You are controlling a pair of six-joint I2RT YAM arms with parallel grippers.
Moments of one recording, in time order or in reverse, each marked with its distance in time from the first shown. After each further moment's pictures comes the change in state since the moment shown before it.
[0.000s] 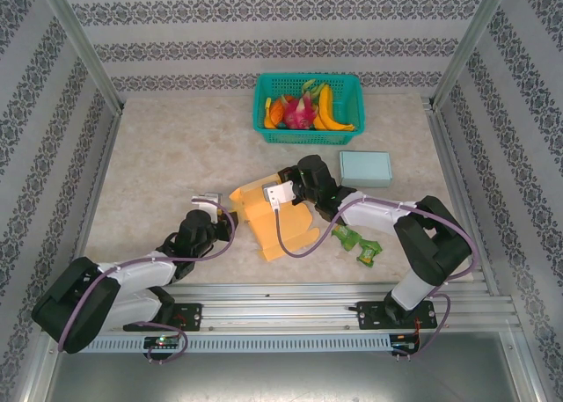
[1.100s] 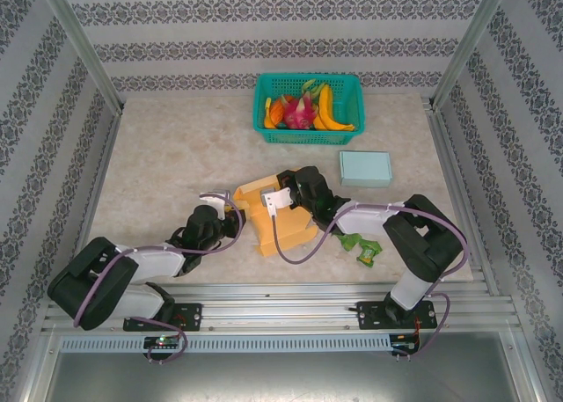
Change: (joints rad) left arm -0.015 0.166 0.055 0.098 0.059 -0.063; right arm 0.053 0.043 -0.093 0.227 0.132 -0.045
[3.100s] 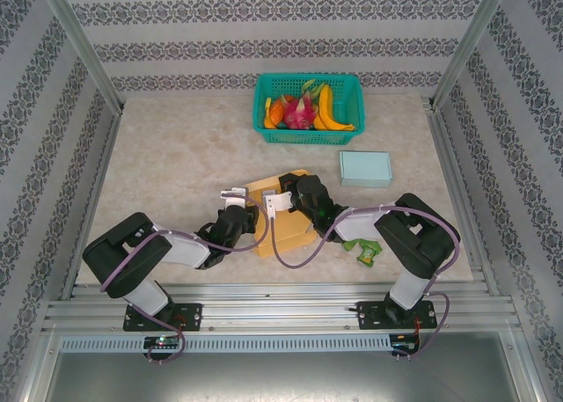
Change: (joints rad) left arm -0.187 0.252 0.160 0.038 -0.400 0.022; right arm 0.019 0.039 -0.080 0.188 0.063 0.081
